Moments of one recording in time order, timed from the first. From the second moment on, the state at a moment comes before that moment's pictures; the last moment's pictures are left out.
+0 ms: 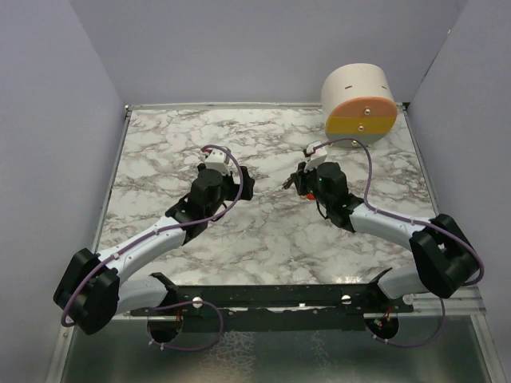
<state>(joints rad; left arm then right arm) -0.65 1.16 0.65 0.18 -0.23 -0.41 0.62 1.38 0.68 0.43 0.12 0.14</state>
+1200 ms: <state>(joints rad) -0.65 1.16 0.64 0.18 -0.26 -0.42 0.44 1.82 0.98 0.47 0.04 0.14</state>
